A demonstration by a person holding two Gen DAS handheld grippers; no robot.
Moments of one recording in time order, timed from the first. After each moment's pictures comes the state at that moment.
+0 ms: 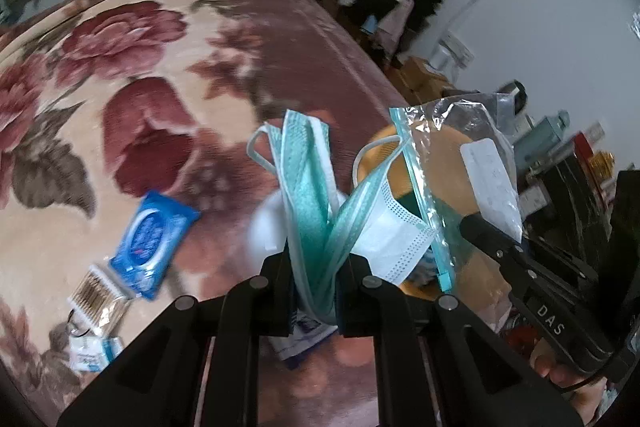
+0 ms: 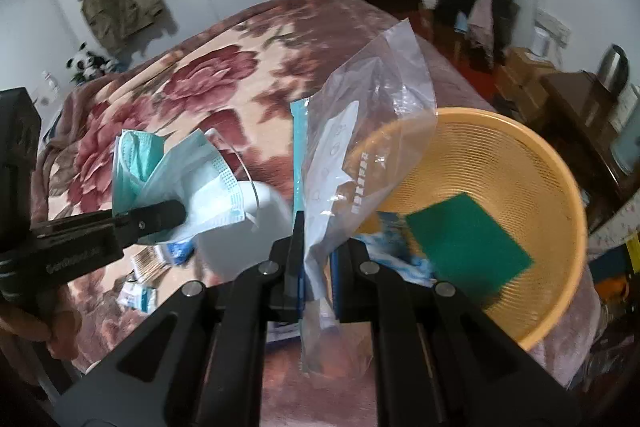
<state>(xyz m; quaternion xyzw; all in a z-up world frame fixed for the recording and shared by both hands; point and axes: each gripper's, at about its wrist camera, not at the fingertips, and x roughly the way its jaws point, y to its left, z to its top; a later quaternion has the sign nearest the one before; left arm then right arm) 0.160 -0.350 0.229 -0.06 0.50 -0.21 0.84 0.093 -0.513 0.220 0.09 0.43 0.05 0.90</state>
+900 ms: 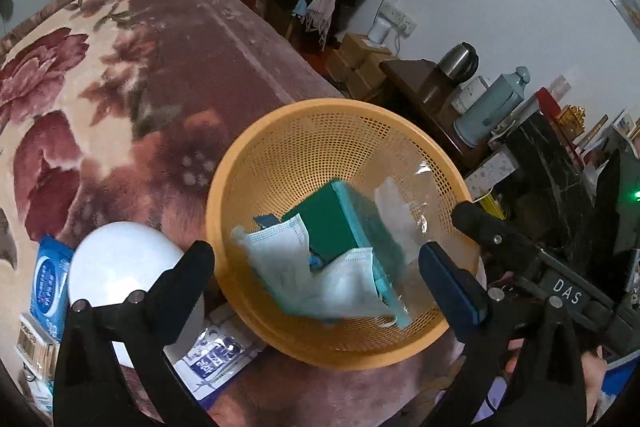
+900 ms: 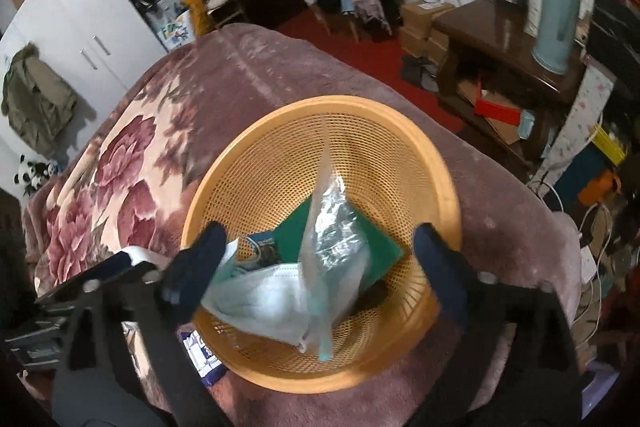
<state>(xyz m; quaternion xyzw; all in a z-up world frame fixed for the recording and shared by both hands) 0.165 -0.473 0.215 -0.03 0.49 -0.30 0.82 0.075 -0.644 0.200 0.23 0.41 -0.09 0.88</state>
